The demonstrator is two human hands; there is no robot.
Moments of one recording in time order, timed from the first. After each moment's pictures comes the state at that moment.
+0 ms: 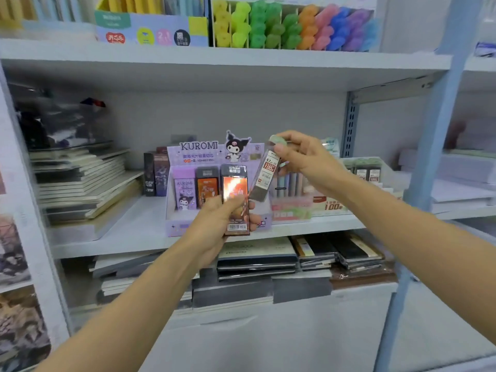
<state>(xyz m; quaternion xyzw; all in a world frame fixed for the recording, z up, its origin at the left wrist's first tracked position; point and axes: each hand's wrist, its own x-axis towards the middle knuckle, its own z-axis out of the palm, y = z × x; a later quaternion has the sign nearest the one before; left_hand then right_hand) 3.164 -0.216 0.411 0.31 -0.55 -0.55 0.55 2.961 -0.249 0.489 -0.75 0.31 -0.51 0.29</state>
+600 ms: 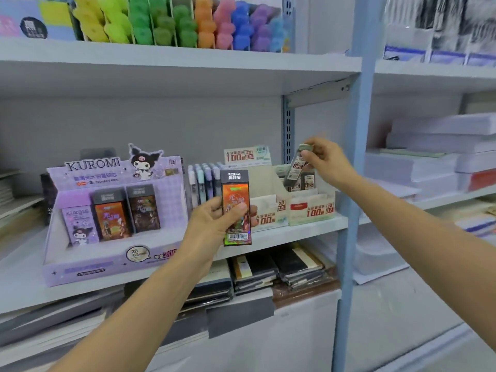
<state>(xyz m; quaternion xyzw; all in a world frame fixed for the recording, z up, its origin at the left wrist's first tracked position) 3.030 -0.256 0.414 0.27 -0.58 -0.55 0.54 2.761 -0.312 0.478 -0.66 0.51 -0.54 0.08</state>
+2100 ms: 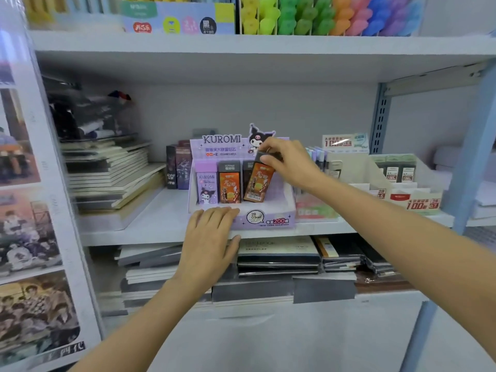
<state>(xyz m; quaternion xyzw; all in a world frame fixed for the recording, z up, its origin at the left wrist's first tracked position) 3.217 -0.219 0.353 0.53 -0.76 0.23 0.30 3.023 -0.308 0.477 -0.82 0.40 -0.41 -0.04</state>
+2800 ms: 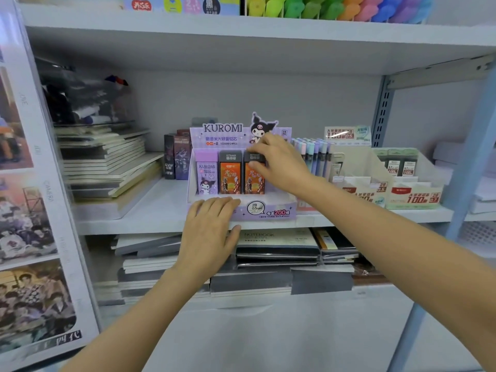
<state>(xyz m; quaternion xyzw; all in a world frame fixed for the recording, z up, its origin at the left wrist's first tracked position) 3.216 -0.219 0.351 0.52 -0.76 0.23 0.33 3.045 -0.302 0.457 -0.82 0.44 -0.31 -0.18</state>
